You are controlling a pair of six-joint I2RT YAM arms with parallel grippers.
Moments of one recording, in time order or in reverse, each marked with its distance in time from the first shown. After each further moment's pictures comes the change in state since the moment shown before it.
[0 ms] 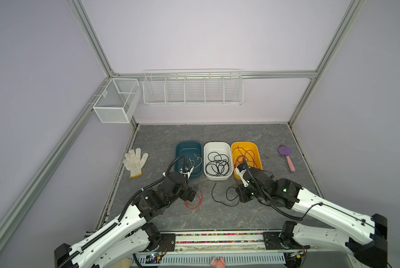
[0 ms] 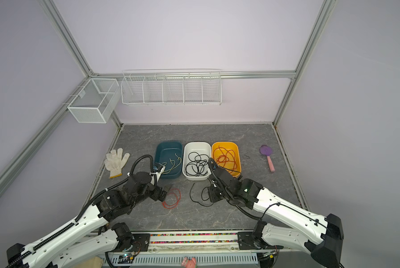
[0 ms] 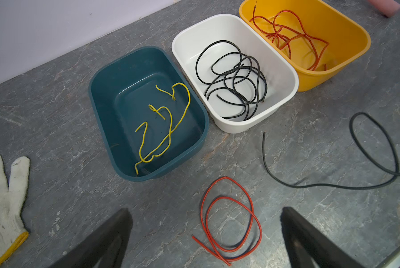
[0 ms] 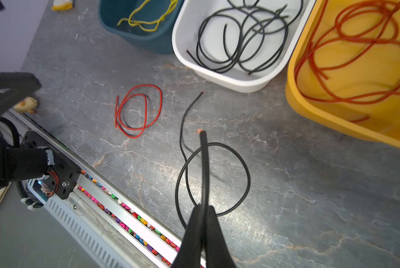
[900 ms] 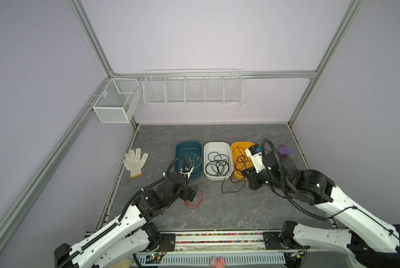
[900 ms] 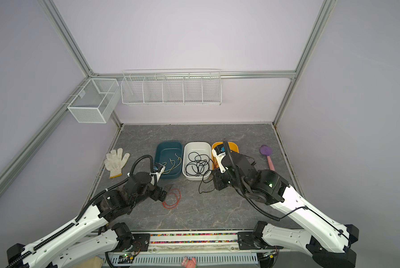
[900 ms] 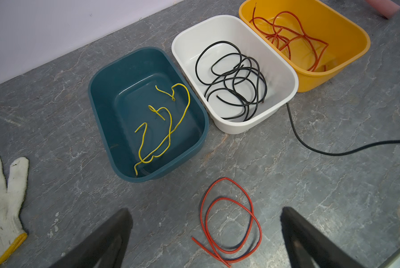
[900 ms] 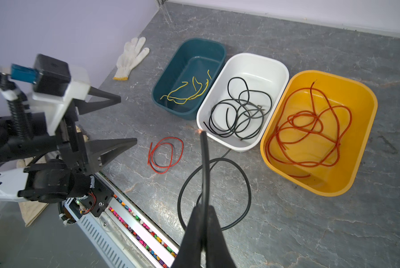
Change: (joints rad) left arm 0.000 -0.003 -0.010 0.012 0.000 0.000; right arm -0.018 -0.007 0.399 -0.170 0.068 -0.132
